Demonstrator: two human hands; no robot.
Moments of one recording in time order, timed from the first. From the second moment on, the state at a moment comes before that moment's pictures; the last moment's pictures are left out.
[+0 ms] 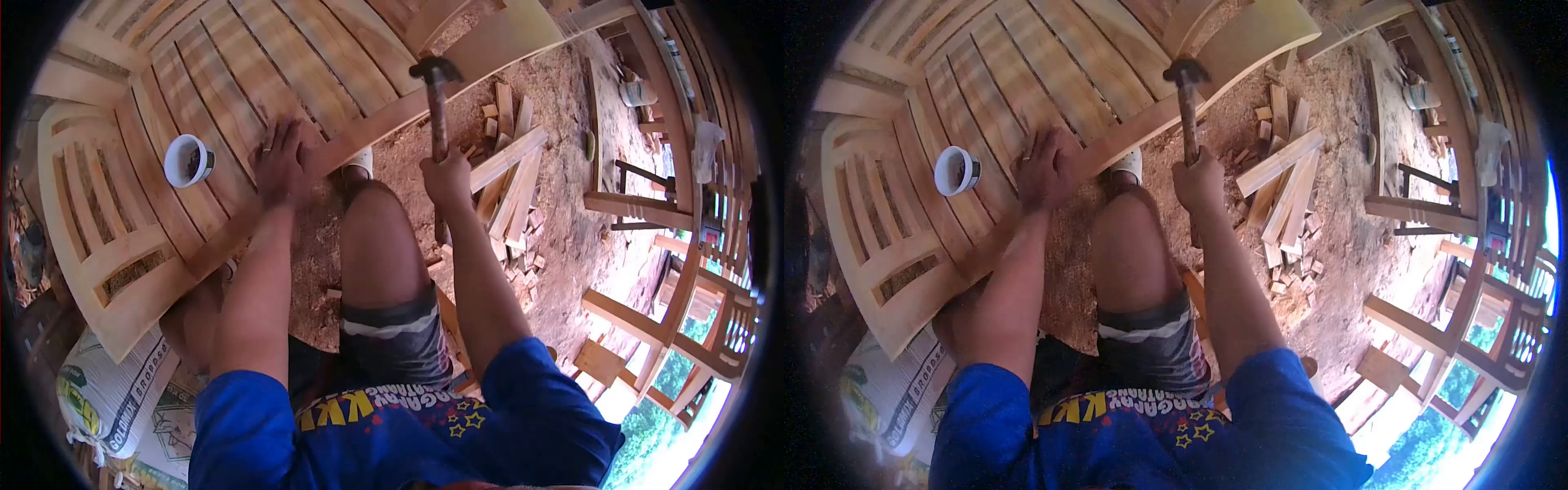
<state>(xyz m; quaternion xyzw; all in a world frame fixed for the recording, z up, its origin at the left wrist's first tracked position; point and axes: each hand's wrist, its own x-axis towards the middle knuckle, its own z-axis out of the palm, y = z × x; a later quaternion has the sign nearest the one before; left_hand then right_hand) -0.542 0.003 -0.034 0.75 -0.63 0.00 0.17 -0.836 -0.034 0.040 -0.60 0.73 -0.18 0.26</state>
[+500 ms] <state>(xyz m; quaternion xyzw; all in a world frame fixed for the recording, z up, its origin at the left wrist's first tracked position) -0.548 0.014 -0.027 0.76 -0.64 0.00 0.16 -0.844 -0.058 0.048 -0.57 0.70 -0.36 0.24</state>
